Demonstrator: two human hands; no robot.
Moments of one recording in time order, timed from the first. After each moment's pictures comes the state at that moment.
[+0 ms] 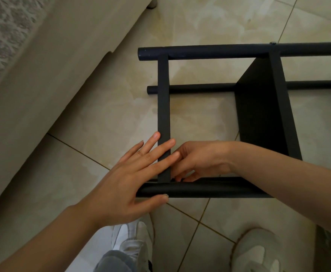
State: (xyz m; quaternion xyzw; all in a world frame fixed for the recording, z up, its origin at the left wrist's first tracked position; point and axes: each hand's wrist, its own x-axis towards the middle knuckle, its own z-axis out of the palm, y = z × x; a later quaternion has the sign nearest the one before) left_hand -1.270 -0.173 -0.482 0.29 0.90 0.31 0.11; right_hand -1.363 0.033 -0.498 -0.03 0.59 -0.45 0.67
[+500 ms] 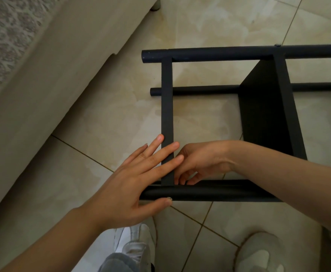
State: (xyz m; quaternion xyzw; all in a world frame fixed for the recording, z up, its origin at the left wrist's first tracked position) left_hand -1.270 -0.173 -0.483 0.28 0.90 0.31 0.11; right_hand -1.369 0.027 -0.499 -0.03 0.59 -0.42 0.69
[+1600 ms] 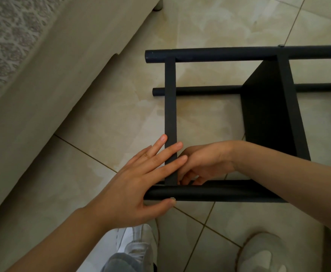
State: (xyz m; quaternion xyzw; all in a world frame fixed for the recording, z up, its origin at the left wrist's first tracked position) left_hand -1.268 -0.173 -0.485 0.28 0.90 0.31 0.10; right_hand -1.370 0.028 -0.497 -0.04 0.54 -0.43 0.72
